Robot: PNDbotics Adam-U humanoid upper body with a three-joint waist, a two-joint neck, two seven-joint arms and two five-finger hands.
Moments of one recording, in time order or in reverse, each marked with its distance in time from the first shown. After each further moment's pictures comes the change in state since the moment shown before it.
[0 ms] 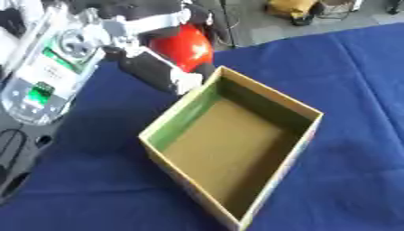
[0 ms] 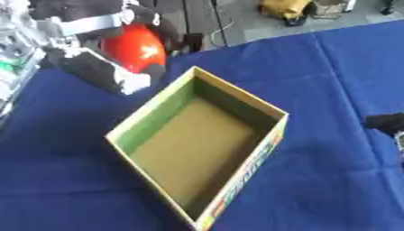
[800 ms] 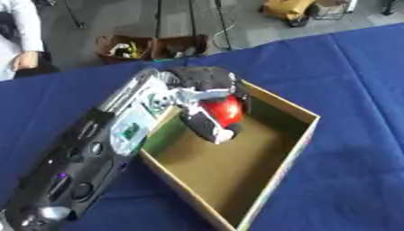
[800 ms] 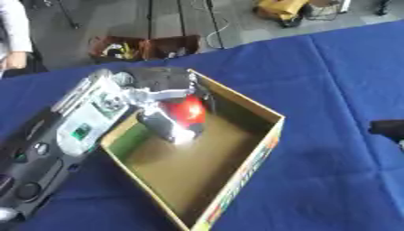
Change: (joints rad) left arm 0.016 -0.156 -0.093 0.246 -0.269 -0.168 0.028; right arm -0.008 0.000 0.002 0.000 -0.001 0.000 0.000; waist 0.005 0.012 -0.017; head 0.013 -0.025
